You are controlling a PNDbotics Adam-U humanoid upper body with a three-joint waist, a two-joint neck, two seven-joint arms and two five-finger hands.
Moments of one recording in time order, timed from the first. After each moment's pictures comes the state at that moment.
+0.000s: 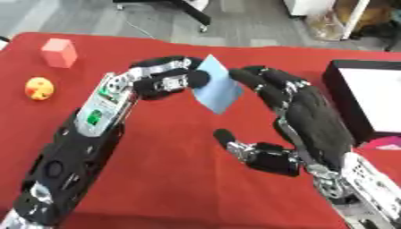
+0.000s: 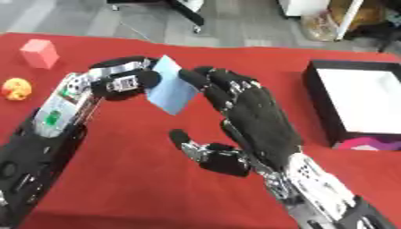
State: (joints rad) left arm -0.67 0.28 -0.27 -1.50 0.34 0.03 -0.90; right arm -0.42 -0.33 0.63 -1.98 0.99 -0.02 -0.25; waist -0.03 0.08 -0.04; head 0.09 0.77
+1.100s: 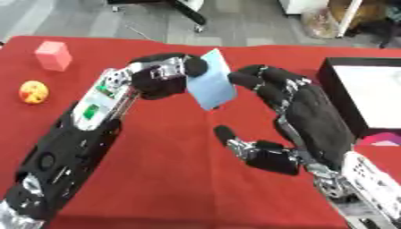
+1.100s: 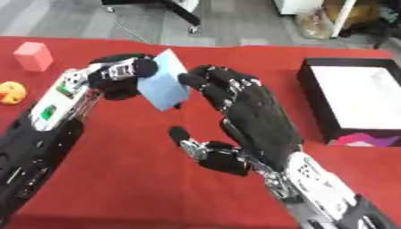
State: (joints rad) left arm -0.69 0.31 -0.33 -1.47 0.36 0.07 -0.91; right arm -0.44 -0.34 0.63 -1.99 1.03 -0.01 -0.27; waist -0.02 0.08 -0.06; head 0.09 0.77
